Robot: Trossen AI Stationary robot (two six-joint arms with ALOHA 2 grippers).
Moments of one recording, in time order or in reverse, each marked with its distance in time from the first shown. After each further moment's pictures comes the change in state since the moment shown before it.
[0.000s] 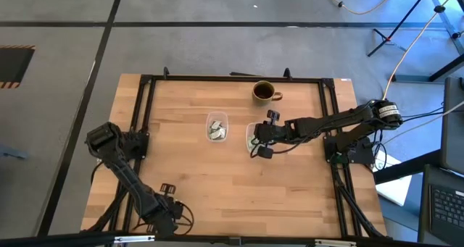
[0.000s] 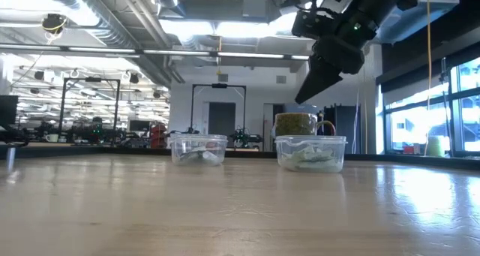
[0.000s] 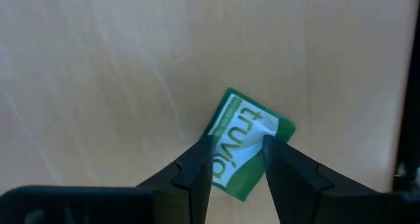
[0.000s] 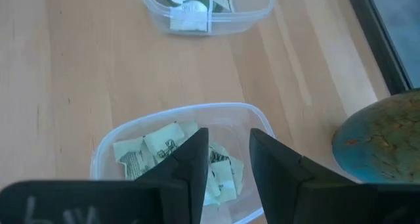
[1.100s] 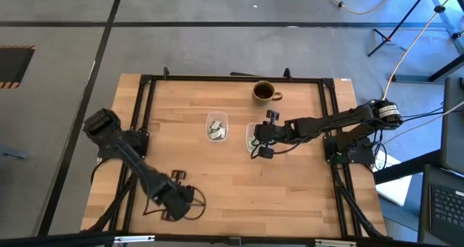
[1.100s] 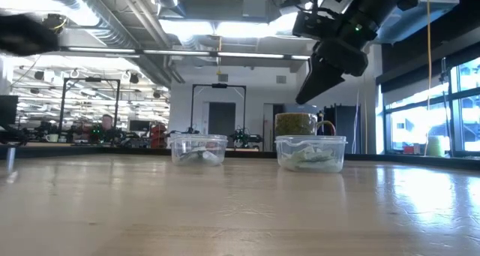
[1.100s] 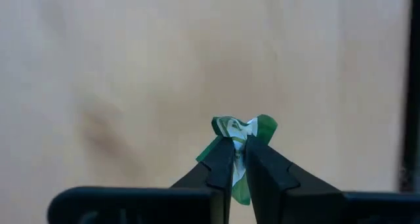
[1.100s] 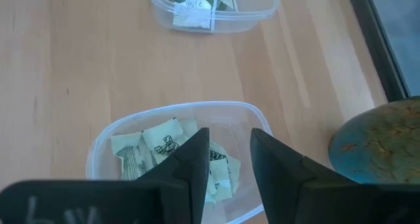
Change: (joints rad) left arm 0.163 -0.139 -0.004 -0.023 -0.090 0.099; right arm 0.000 0.000 0.000 -0.003 0.000 -0.049
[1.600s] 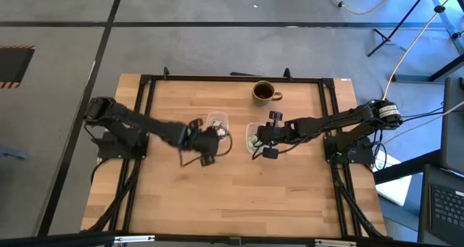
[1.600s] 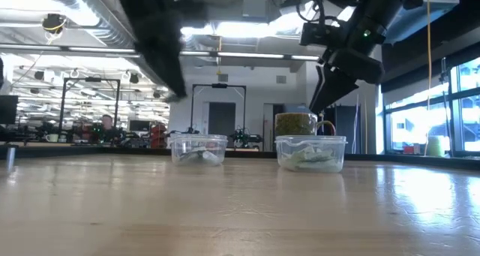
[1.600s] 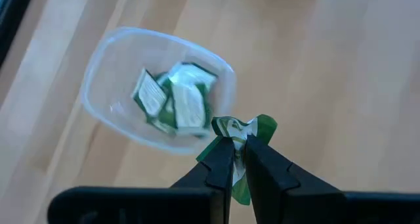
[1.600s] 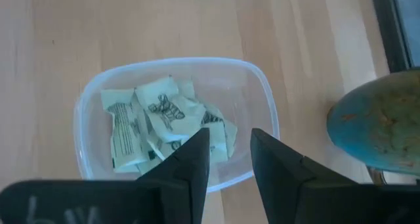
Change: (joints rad) left arm 0.556 -0.143 0.002 0.065 -0.376 0.200; right arm 0.000 0.000 0.000 -0.118 0.000 -0.001
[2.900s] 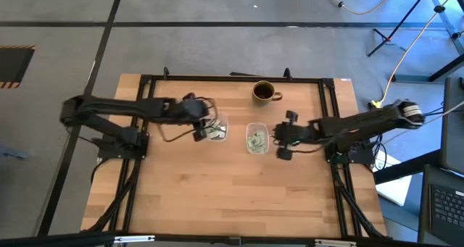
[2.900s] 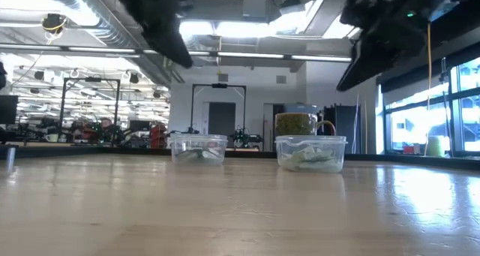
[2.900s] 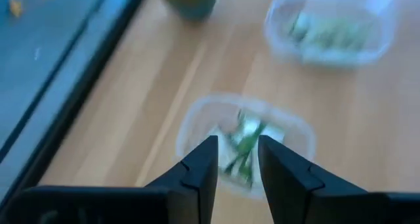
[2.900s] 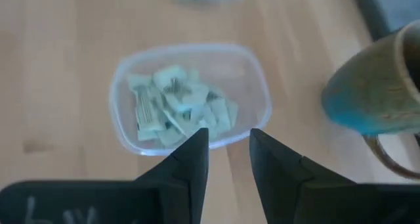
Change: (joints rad) left arm 0.328 -0.274 -0.106 0.154 0.145 0.356; right arm 0.054 -0.279 -0.155 -0.021 -0.007 0.102
